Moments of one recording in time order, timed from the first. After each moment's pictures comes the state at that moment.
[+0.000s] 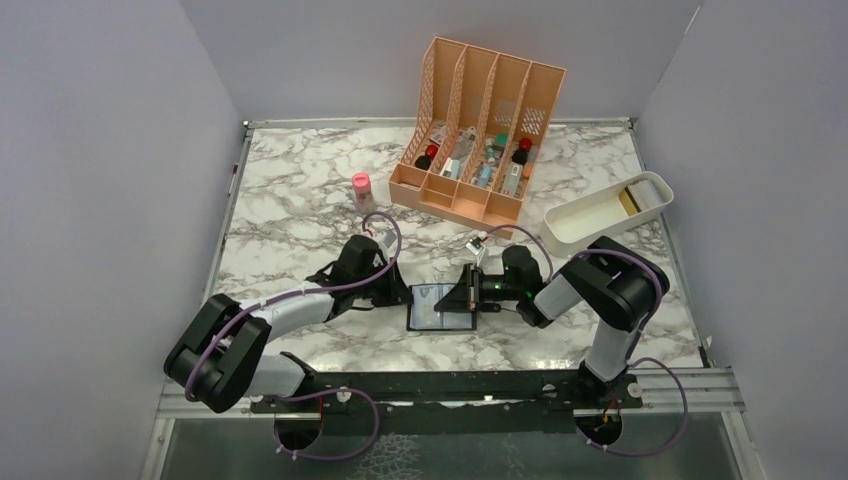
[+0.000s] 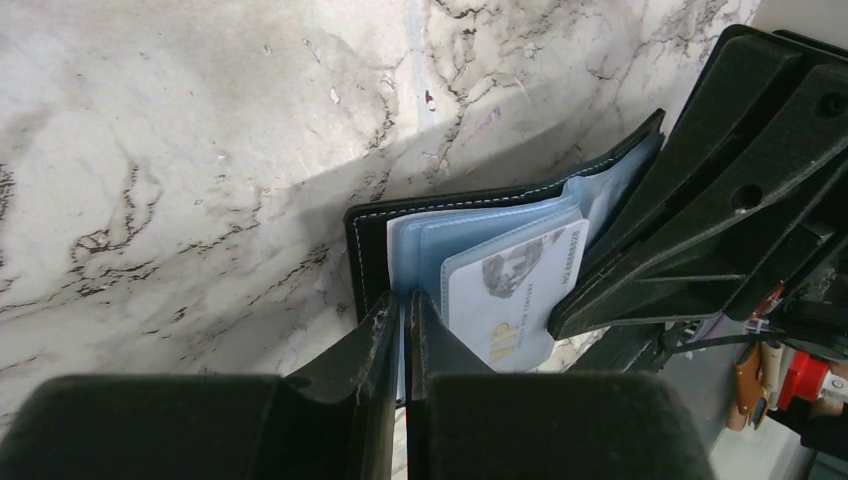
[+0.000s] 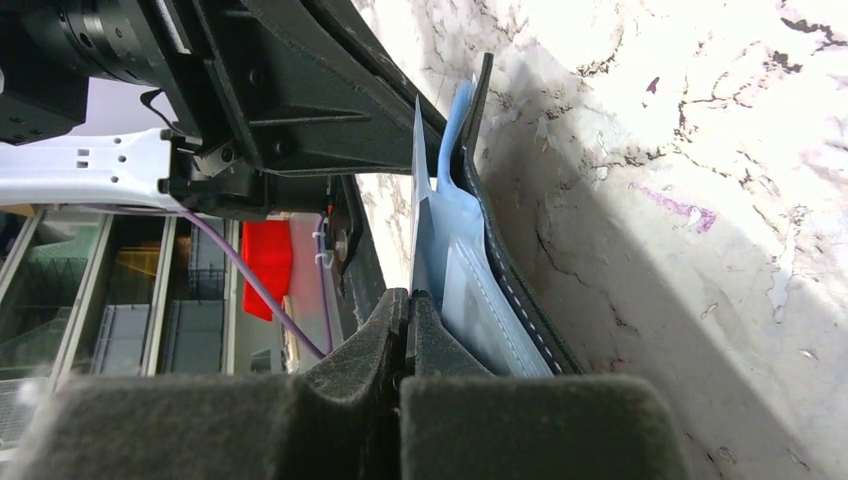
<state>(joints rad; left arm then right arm) -0.57 1.31 0.45 0.10 0.39 -0.69 0.66 1.81 0.38 1.10 -0.78 0.95</state>
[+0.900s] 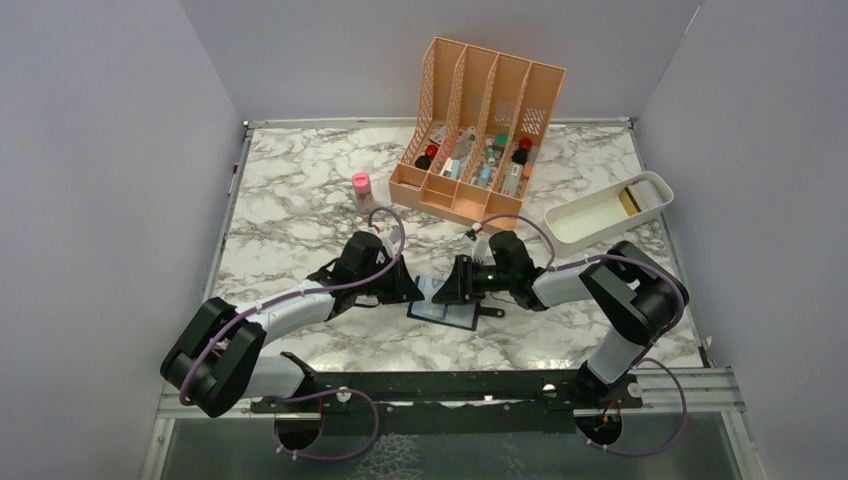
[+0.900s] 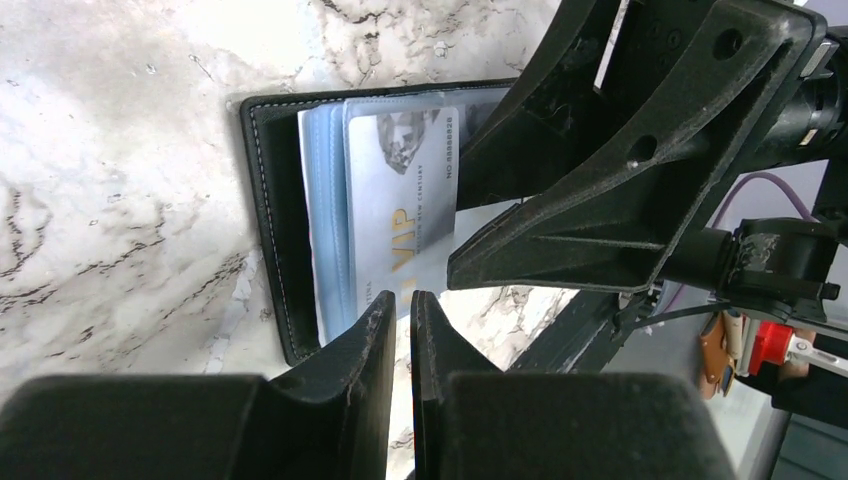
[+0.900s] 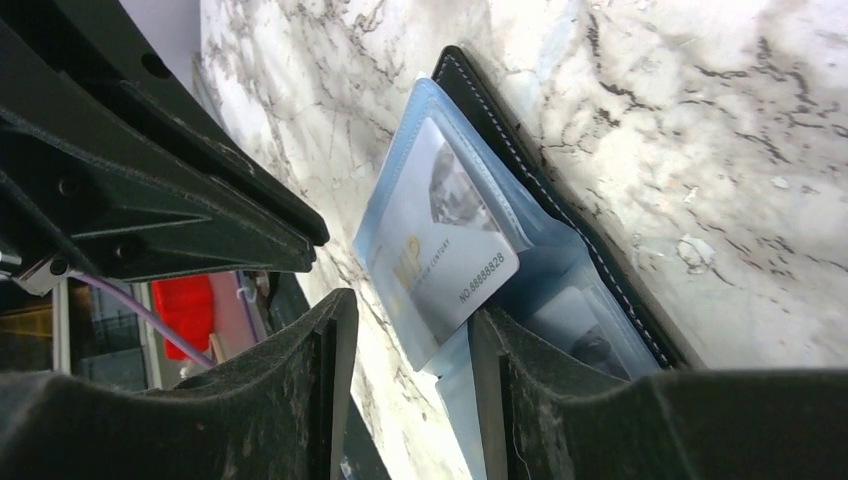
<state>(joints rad) -0.60 1.28 0.48 0.10 0.44 -0.72 0.66 1.71 0.53 0.61 -0.64 0.77</state>
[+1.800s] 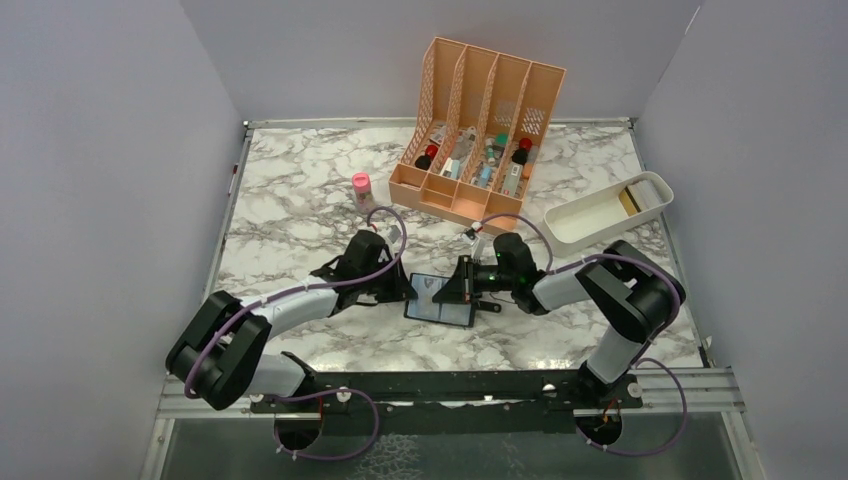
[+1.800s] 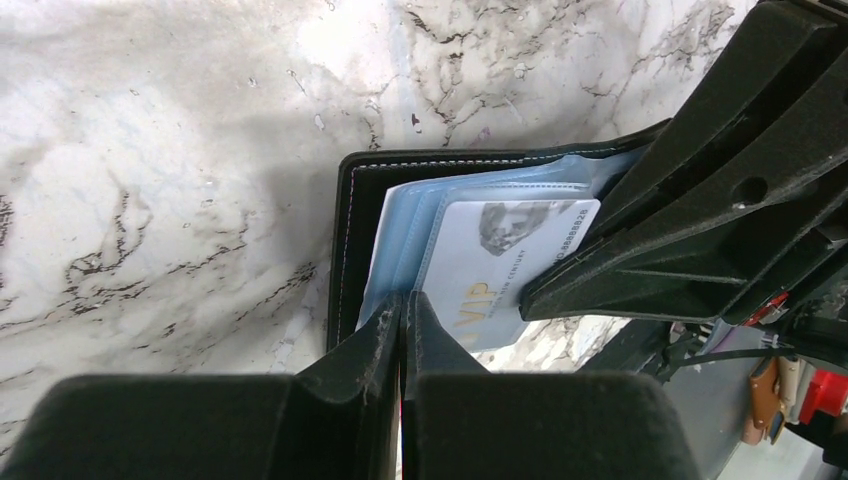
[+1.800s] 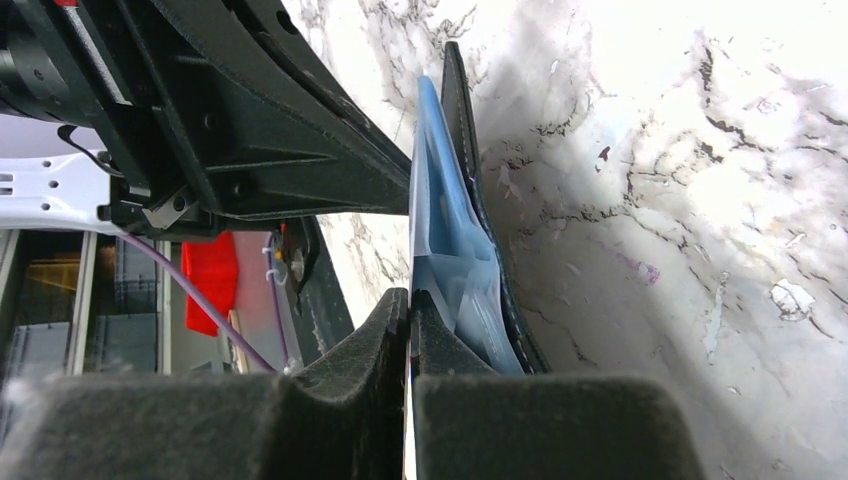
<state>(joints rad) -0.60 1.33 0.52 0.04 0.34 -0.69 0.66 1.71 0.49 0.77 -0.71 0.79</state>
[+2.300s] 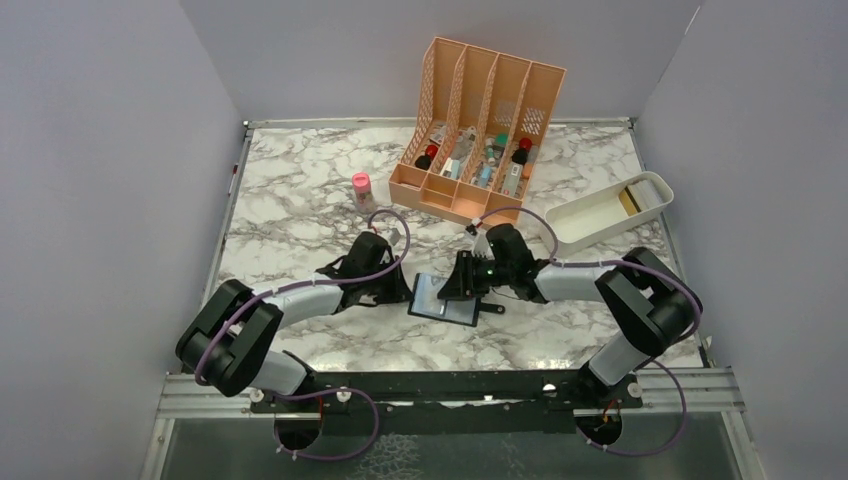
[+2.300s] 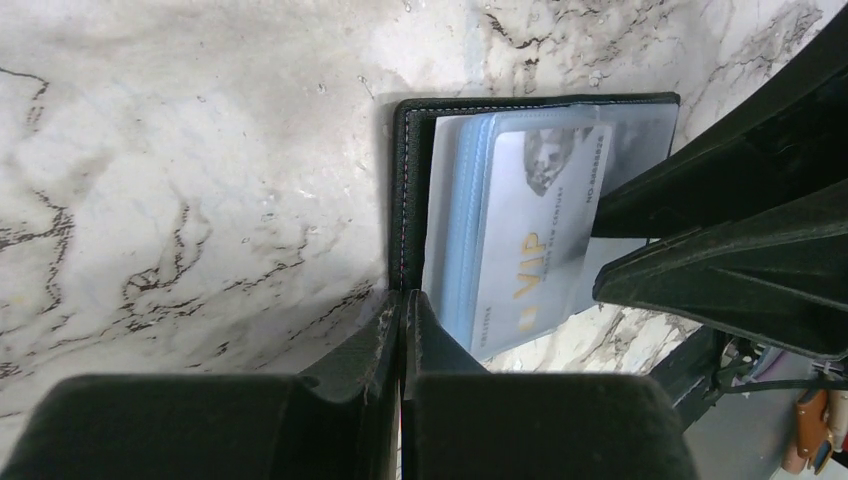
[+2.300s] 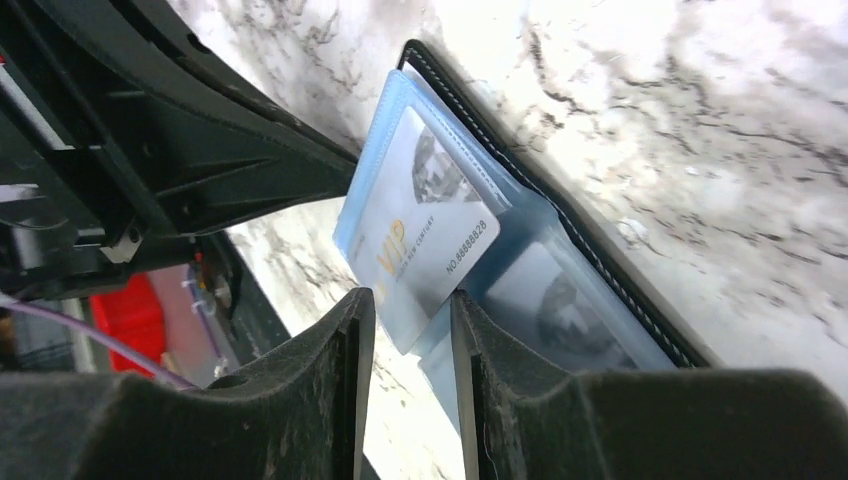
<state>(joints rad) -0.60 1.40 0.51 0.04 0.28 -0.65 0.66 1.64 0.59 0.37 -0.56 0.68</state>
